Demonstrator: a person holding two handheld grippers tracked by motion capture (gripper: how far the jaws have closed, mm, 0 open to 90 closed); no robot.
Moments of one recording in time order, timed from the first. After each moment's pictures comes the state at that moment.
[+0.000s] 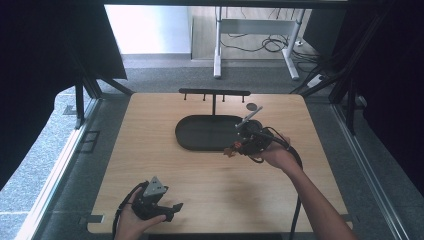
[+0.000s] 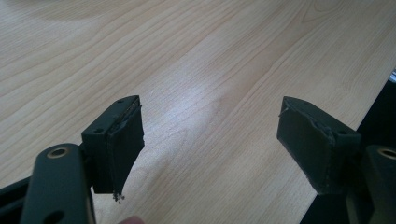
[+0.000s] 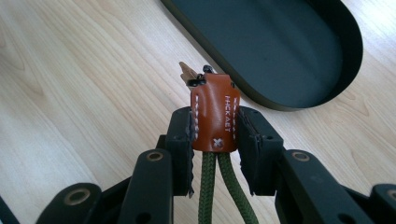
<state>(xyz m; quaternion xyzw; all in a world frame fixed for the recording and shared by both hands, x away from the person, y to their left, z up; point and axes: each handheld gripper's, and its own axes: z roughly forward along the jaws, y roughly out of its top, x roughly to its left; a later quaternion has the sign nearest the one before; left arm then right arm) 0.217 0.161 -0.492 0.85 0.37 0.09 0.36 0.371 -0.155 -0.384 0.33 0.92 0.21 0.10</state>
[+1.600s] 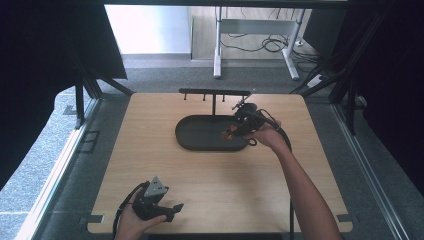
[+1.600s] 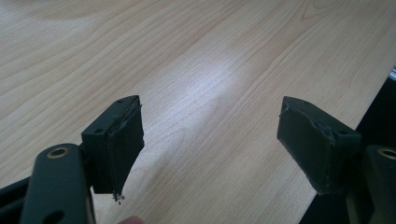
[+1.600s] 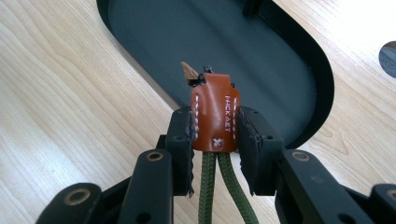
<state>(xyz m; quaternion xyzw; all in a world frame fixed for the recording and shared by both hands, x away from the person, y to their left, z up) 0.216 0.160 -0.492 0.85 0.37 0.09 0.36 0.441 -0.146 -0.396 0.36 0.90 0.22 0.09</state>
